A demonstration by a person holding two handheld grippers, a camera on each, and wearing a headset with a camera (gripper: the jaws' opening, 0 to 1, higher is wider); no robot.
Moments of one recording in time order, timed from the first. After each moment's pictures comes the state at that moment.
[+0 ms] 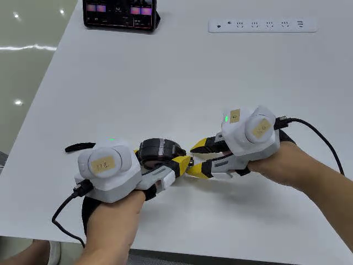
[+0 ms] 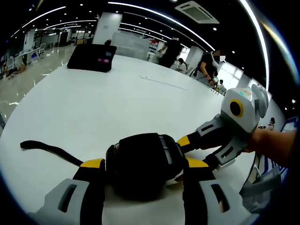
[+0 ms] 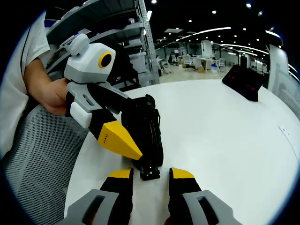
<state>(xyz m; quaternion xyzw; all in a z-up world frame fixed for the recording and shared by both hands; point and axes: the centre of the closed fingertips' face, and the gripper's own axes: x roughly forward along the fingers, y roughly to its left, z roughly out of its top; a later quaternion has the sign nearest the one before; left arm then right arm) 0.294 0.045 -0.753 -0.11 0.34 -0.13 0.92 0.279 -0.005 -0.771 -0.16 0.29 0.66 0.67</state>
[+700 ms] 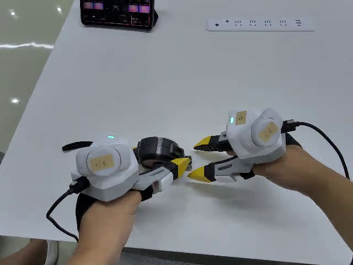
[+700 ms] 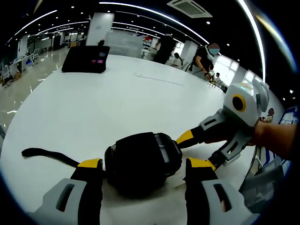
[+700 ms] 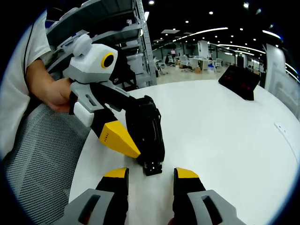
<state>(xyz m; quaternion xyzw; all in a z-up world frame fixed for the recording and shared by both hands) 0.292 0.043 -0.751 -0.08 0.35 -0.16 0.92 0.275 -0.014 -0.766 -0.16 0.29 0.65 0.68</state>
